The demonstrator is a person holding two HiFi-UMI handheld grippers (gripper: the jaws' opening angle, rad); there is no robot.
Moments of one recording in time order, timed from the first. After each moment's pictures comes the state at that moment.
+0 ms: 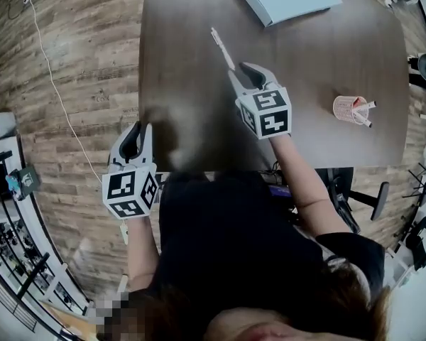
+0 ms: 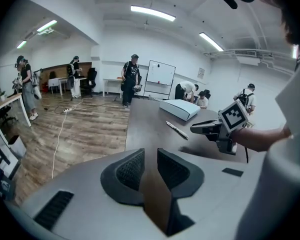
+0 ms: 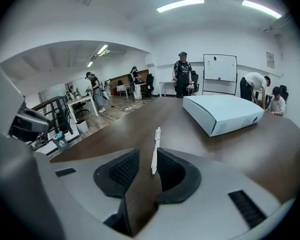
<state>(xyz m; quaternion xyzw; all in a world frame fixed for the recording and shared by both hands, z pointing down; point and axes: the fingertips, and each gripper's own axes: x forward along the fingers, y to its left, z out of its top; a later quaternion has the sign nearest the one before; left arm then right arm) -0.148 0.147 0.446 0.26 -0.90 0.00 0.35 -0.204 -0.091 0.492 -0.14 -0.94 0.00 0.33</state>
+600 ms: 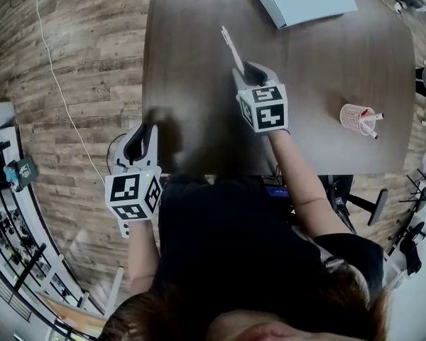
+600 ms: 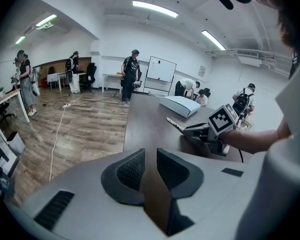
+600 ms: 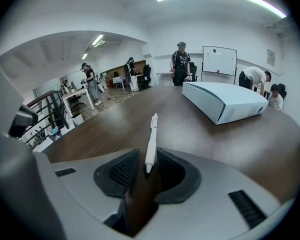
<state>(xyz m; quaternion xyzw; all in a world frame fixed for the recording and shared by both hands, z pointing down) -0.151 0.142 0.461 0.27 -0.89 0.00 0.38 -0.222 -0.095 0.543 -0.12 -0.92 -0.01 0.37</state>
